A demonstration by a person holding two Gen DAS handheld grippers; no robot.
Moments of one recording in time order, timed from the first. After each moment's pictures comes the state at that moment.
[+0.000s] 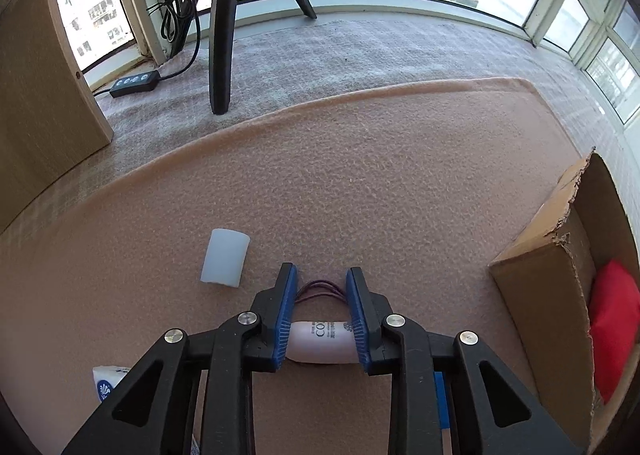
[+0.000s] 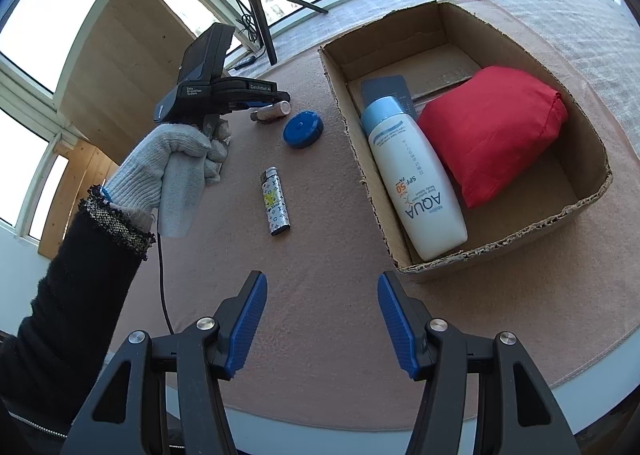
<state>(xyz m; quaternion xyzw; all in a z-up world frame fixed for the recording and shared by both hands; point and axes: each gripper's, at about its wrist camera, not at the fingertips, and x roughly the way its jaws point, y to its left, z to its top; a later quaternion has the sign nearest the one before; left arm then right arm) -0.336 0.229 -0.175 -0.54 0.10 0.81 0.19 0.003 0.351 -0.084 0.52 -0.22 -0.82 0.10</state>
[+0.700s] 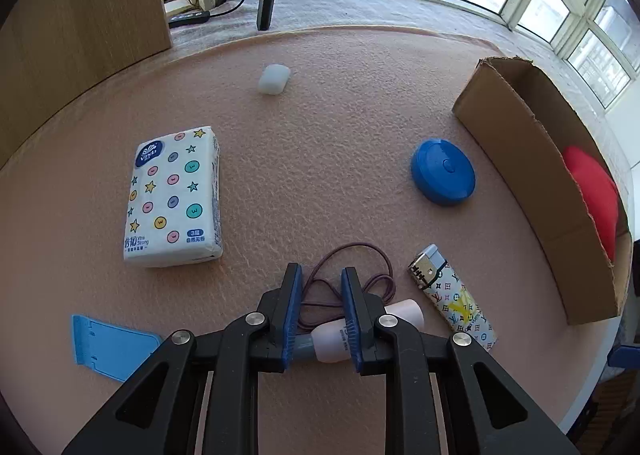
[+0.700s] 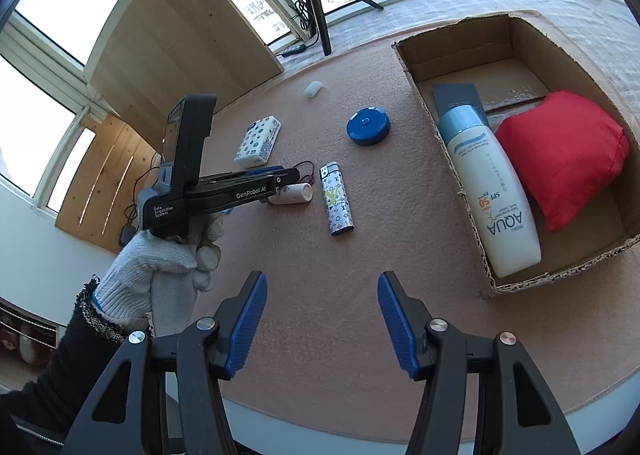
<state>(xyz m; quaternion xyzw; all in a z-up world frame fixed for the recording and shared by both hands) -0.202 0.139 -0.169 -0.55 0.07 0.81 0.21 -0.008 0.309 -0.076 0.52 -0.20 -0.82 0.16</state>
